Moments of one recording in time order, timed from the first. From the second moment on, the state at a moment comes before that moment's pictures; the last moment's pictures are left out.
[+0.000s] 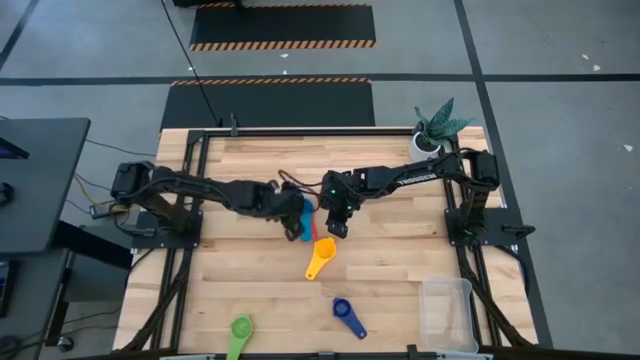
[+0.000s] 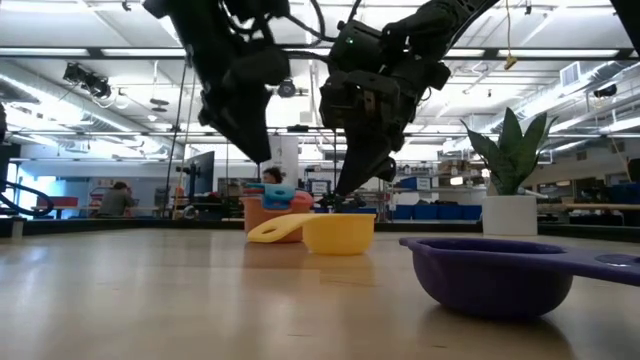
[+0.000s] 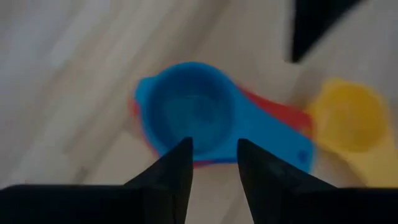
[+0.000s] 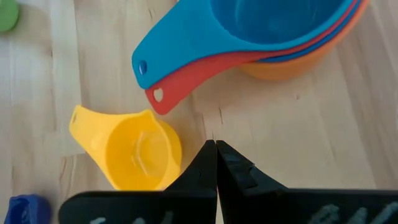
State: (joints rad) left arm -0.04 1.58 1.09 -0.58 -0.29 -0.51; right arm -0.12 1.85 1.21 -0.38 -0.32 0.25
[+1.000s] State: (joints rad) left arm 0.00 1.54 1.09 -0.67 -0.18 -0.49; right arm -0.12 1.85 1.21 -0.38 -0.32 0.30
